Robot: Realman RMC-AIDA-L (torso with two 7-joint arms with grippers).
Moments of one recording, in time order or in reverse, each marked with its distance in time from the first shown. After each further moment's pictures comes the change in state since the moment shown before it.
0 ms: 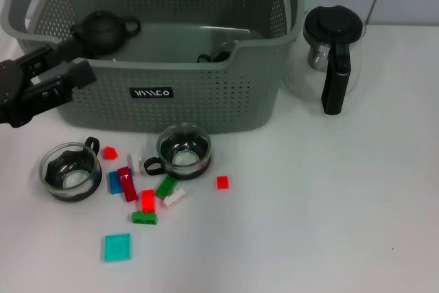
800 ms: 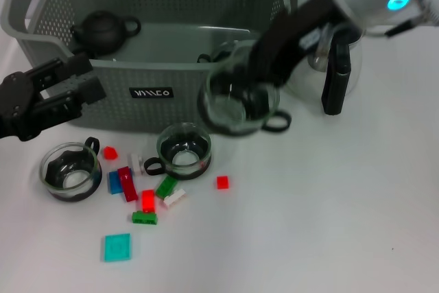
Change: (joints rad) left arm 0.013 -0.002 0.050 0.000 0.000 -0.003 0.007; right arm -0.066 0.021 -0.284 0.057 0.195 -0.209 -0.059
